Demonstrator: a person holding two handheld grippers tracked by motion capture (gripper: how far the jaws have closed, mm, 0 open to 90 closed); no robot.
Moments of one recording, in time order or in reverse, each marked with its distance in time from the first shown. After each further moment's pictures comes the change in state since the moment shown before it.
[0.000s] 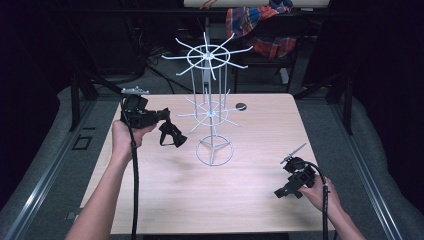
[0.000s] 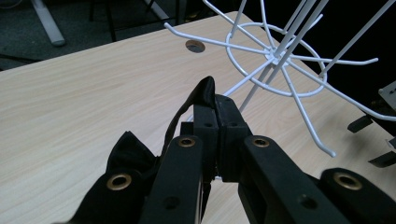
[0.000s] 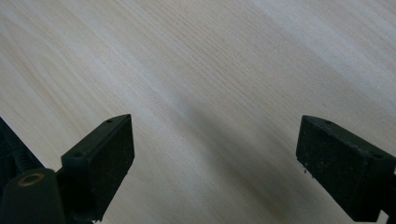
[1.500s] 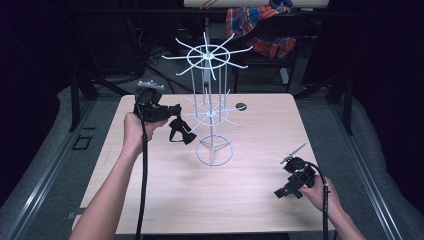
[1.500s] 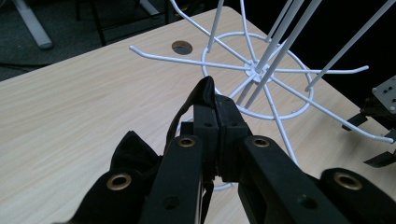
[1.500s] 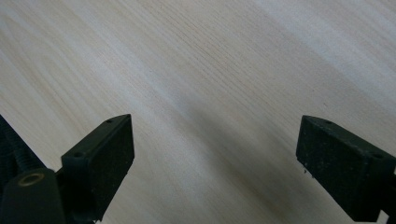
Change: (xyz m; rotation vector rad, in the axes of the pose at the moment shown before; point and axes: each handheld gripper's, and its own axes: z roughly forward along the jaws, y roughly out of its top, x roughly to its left) left arm -0.016 0.023 0.022 0.044 -0.025 0.049; right arm 0.000 0.000 0.000 -0.003 0.002 -0.002
